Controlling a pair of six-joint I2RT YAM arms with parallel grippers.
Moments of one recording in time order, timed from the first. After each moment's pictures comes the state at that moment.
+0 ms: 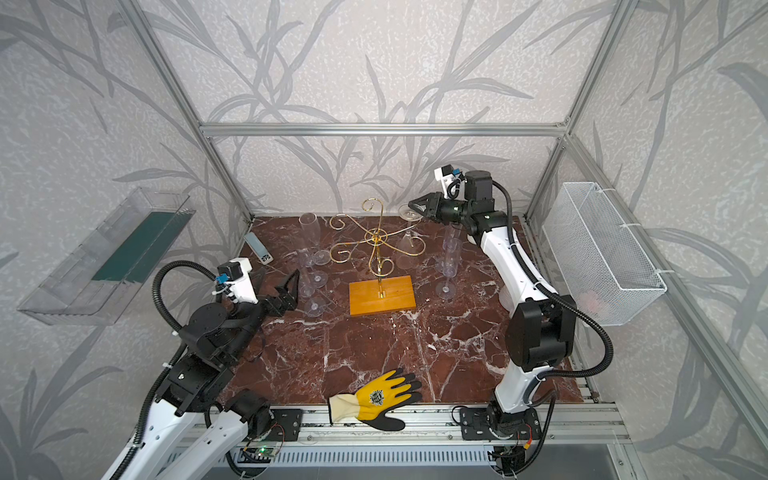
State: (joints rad) left arm -0.41 0.50 0.68 -0.24 -0.19 -0.30; right arm 0.18 1.75 1.67 -0.27 -0.88 0.64
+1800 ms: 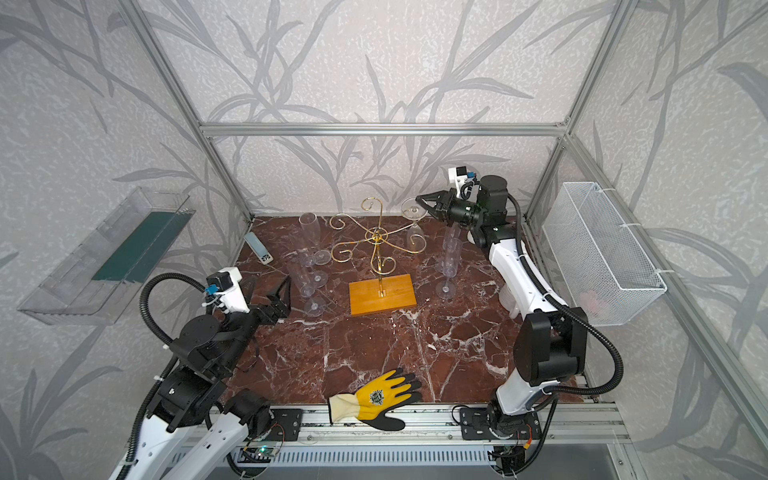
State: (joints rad) left arm -0.41 0.40 0.65 -0.31 -0.24 -0.31; right arm 0.14 1.64 1.47 0.07 -0.96 1.05
